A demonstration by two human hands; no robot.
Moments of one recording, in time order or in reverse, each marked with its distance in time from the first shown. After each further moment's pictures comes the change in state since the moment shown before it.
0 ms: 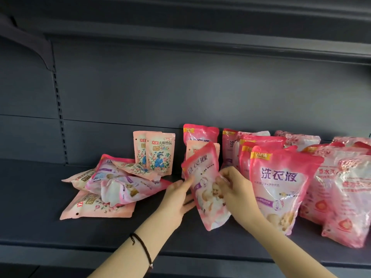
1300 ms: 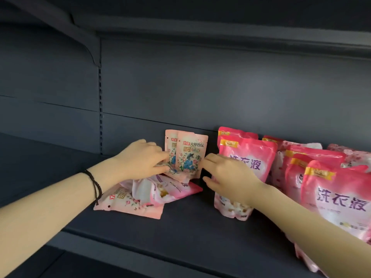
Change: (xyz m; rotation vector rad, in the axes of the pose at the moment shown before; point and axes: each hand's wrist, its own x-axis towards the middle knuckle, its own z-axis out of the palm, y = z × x) left_hand -0.010 0.156 -0.119 2.359 0.022 0.928; right_hand 0.073 -0.053 0.061 -0.750 -0.443 -0.777
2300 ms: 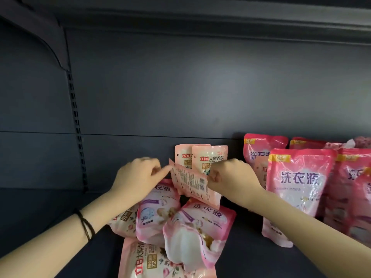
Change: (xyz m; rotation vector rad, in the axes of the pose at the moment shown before) left_hand 0.023 -0.102 0.090 -0.549 0.229 -0.311; right_hand 0.117 -0.021 0.058 0.033 -0.026 0.563
